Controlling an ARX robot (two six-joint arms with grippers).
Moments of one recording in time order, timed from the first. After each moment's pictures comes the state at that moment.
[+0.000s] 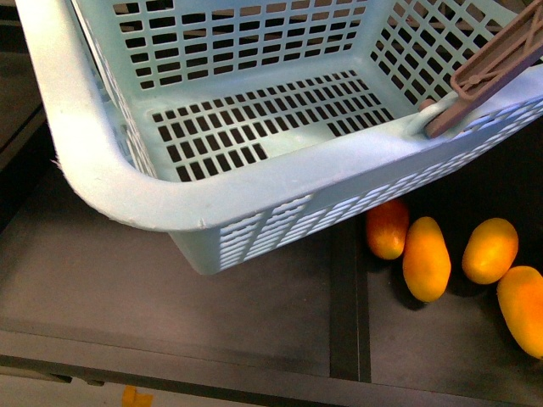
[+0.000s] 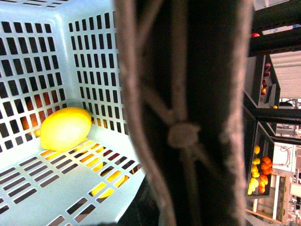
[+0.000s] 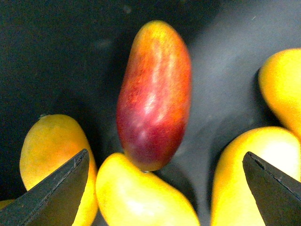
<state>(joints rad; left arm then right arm) -0.67 1.85 1.70 -0.40 0.12 -1.12 -0.33 2.17 0.77 0.44 0.14 0.59</state>
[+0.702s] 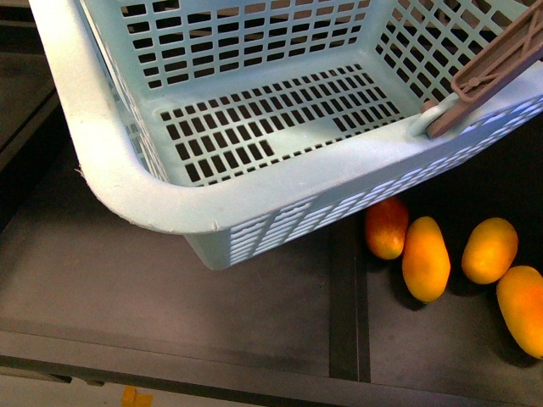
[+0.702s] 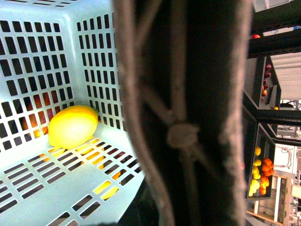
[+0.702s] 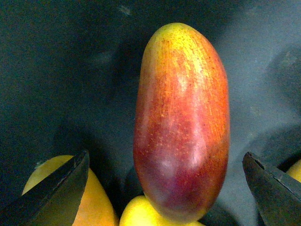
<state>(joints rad) -0.67 1.85 1.70 -0.40 0.11 -1.12 -0.29 2.36 0.99 0.35 0.16 0.77</state>
